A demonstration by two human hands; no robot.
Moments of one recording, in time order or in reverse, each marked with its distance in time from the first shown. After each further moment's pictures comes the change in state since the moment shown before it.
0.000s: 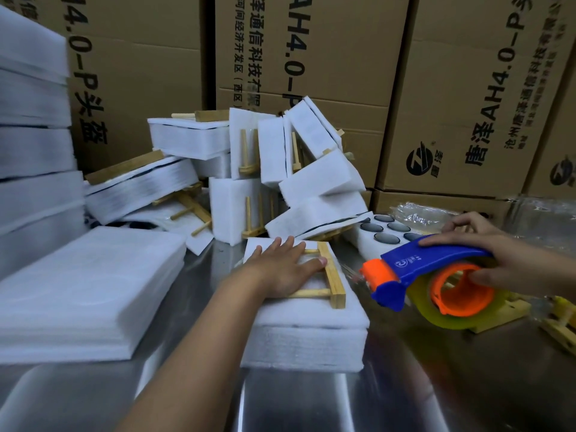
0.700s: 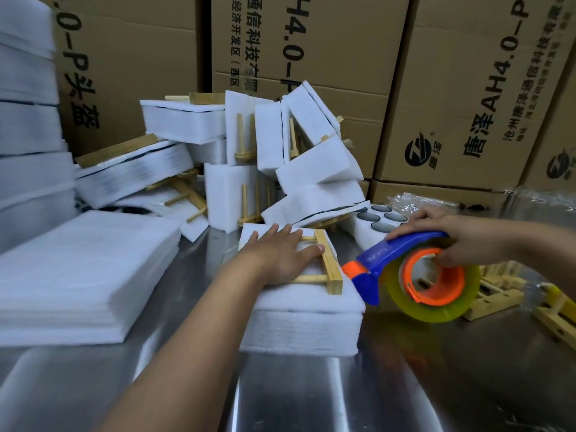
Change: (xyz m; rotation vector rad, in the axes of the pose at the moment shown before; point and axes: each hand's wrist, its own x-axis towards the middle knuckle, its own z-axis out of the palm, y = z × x) left_hand 0.002 0.002 0.003 0.012 0.051 -0.011; right_hand 0.035 -0.029 0.000 -0.035 -0.229 -0.012
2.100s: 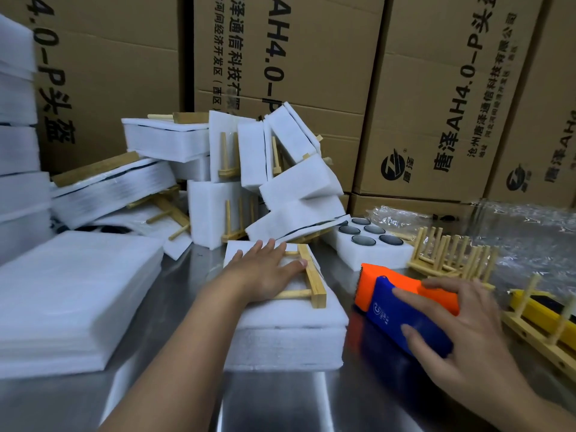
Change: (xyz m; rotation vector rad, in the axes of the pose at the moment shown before) left_hand -0.003 -0.003 -0.001 -0.043 -0.018 0.015; right_hand -0.076 -0.053 0.121 -0.154 0.930 0.043
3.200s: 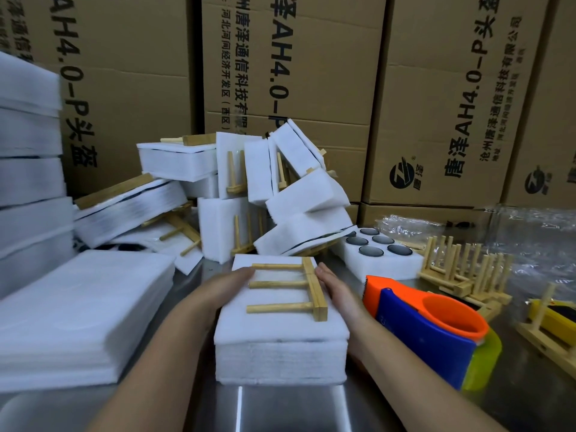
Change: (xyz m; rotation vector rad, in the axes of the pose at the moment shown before) left_hand -0.012 -0.054 0.002 -1.189 0.107 -0.416; right_hand 0.093 -0.064 0.116 1.707 -0.396 0.874
